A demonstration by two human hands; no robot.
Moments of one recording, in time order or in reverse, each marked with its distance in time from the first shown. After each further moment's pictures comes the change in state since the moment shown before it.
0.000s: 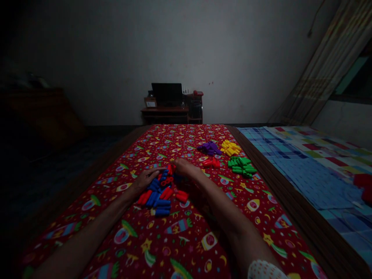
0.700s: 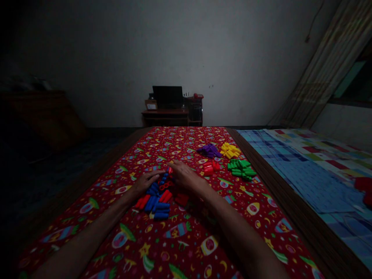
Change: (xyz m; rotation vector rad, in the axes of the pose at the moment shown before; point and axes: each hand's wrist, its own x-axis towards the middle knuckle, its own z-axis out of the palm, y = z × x) left_hand 0.000 -0.008 0.001 0.013 -0.009 0.038; right_hand -0.031 0.001 0.011 0.098 0.279 -0.140
